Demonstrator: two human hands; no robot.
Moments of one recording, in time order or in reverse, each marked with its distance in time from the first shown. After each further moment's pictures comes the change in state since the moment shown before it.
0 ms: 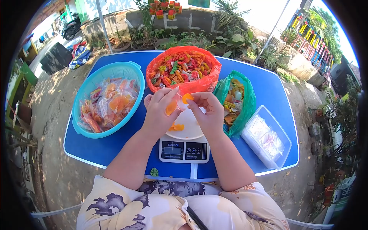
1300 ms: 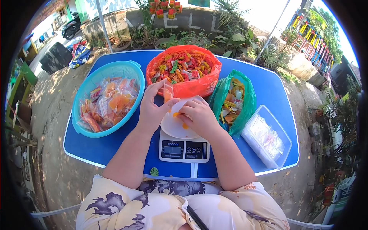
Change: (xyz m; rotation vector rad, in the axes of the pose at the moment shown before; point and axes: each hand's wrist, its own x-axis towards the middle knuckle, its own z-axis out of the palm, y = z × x) left_hand 0.008 -0.018 0.002 -0.446 0.110 -0.241; right_hand 0.000 0.003 -0.010 -0.722 -0.591 -0.237
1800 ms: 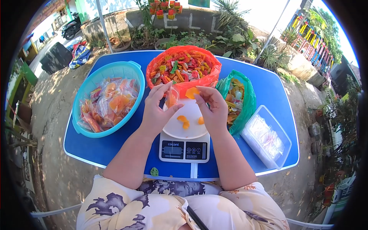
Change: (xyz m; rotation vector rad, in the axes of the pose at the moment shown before) left_hand -0.005 0.005 0.002 0.127 -0.081 0.068; right_hand 0.009 -0.005 -0.006 0.764 0.635 0.265
